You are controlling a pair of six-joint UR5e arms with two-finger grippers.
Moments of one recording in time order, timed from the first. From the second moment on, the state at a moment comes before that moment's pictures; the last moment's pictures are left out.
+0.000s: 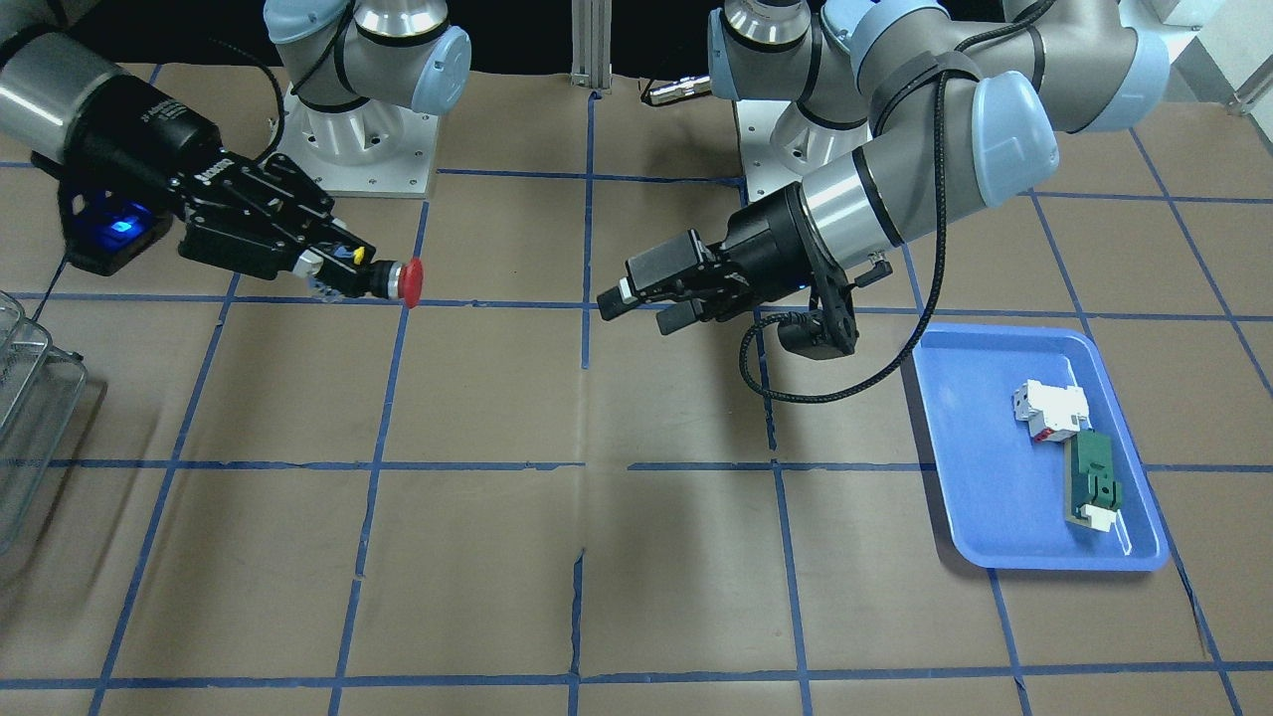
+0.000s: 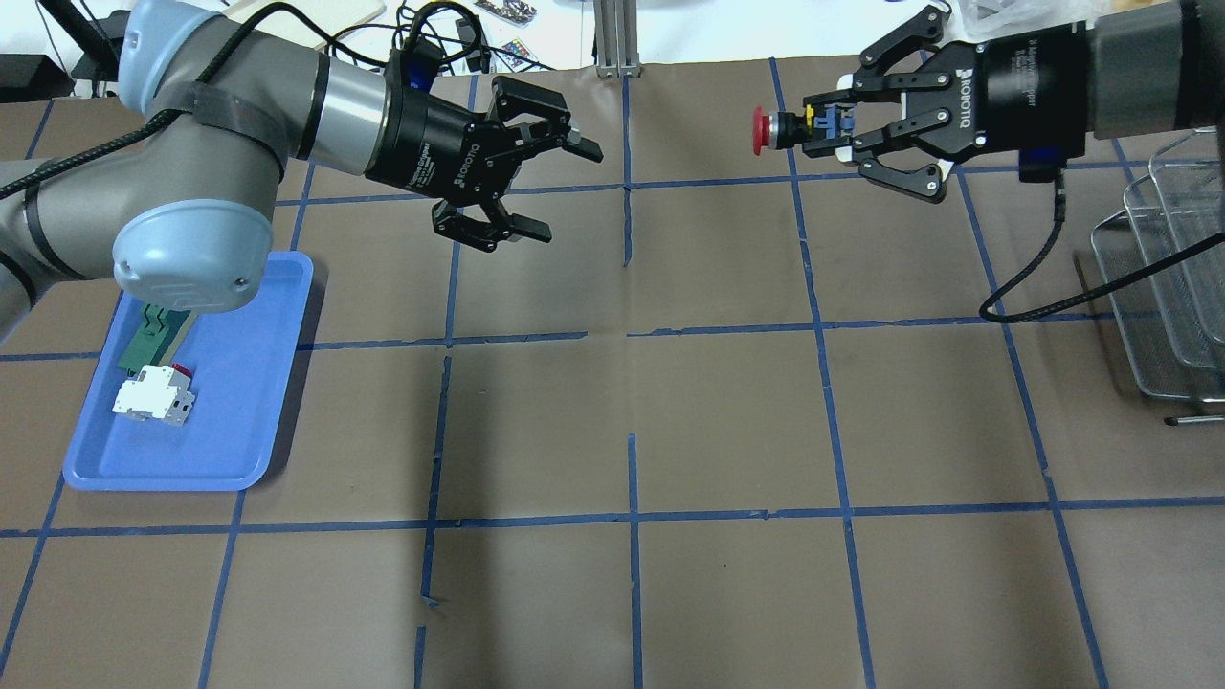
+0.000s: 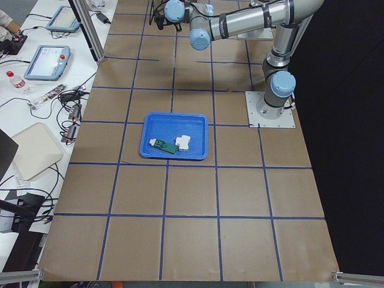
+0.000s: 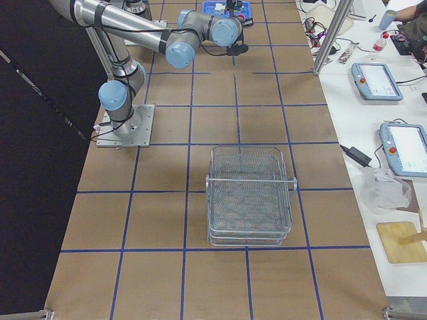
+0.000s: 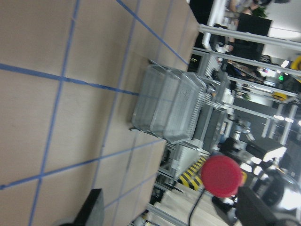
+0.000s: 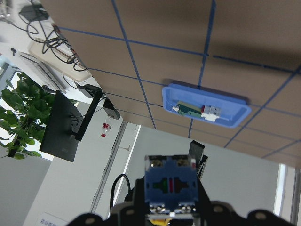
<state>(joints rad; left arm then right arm) -1.56 -1.68 -1.78 -1.16 0.79 -0.39 1.22 -1.65 1.84 -1.76 -0.55 0.93</state>
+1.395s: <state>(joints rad) -1.61 -1.65 -1.47 -1.55 1.55 0.02 0.91 -1.53 1.78 -2.08 -1.48 -0.38</state>
